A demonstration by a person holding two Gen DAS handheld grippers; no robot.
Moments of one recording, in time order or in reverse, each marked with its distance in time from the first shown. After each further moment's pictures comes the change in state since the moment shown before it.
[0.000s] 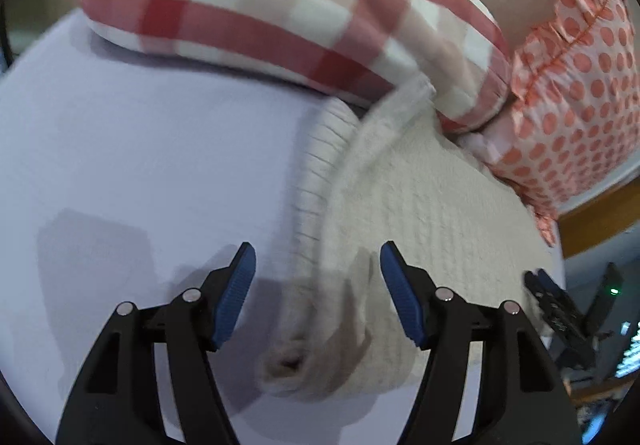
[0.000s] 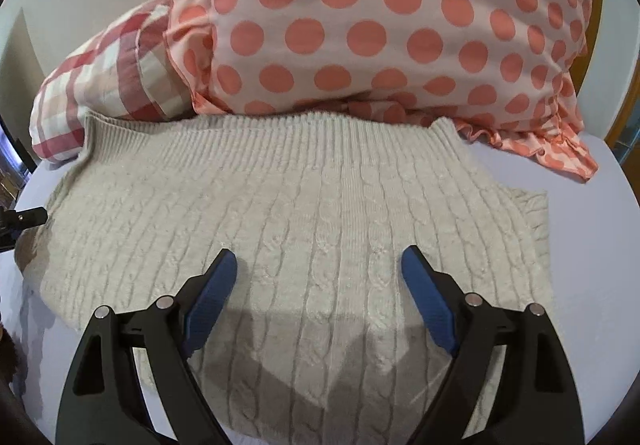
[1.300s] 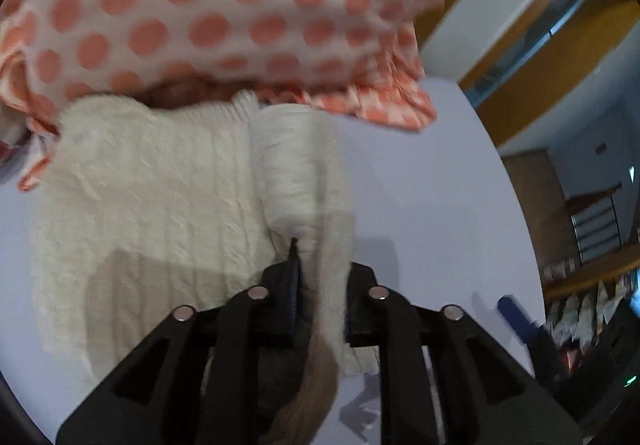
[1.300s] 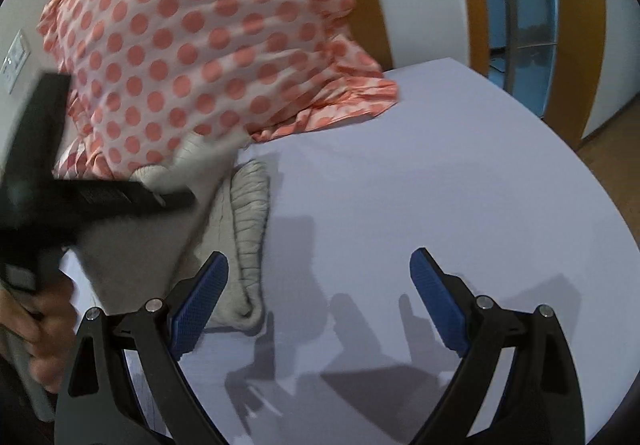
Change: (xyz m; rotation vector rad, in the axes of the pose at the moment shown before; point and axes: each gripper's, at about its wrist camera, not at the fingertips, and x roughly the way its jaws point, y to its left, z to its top) left arm 0.135 -0.408 -0.086 0.450 0.212 -0.082; right arm -0.123 -0.204 -0.078 0.396 -0.116 -0.038
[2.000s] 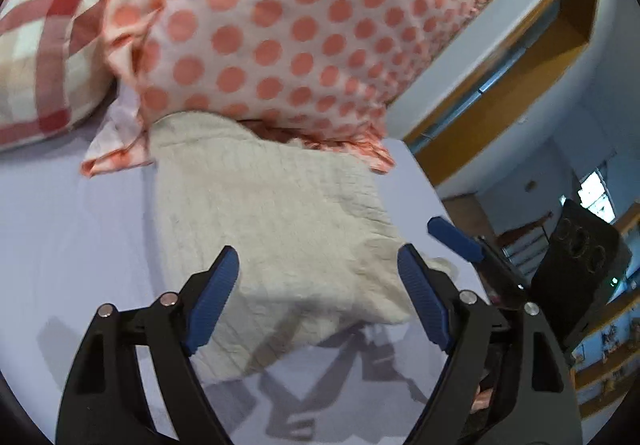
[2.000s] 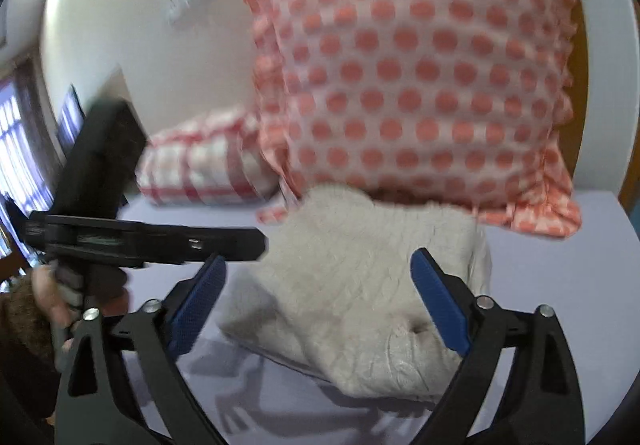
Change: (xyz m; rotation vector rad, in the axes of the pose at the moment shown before) left arm -0.107 0.138 -0.062 -0.036 -0.227 -0.259; right arm -0.002 0.151 -0.004 -0.429 -0.074 0.380
